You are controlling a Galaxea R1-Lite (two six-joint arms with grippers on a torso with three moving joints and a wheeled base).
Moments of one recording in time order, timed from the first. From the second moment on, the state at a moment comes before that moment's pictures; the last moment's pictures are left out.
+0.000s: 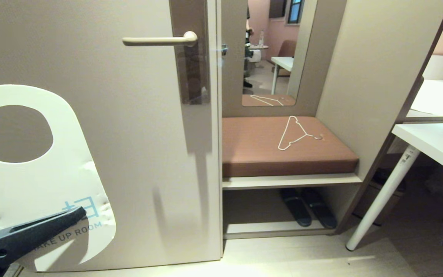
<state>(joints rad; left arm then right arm) -0.11 0.96 -0.22 -0.94 -0.93 -0.46 0.12 0.97 -0.08 -0.59 -0.36 -0.05</state>
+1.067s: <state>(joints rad) -0.12 0.90 -0.22 -0.92 -0.92 -0.46 -0.06 0.28 0.00 -0.03 0.01 -0.08</state>
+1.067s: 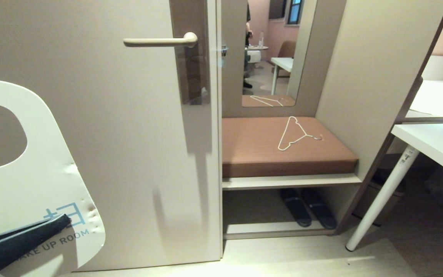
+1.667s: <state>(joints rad) -0.10 0.91 -0.25 -0.90 -0.92 -0.46 -0.06 0.27 0.00 0.00 0.00 0.03</state>
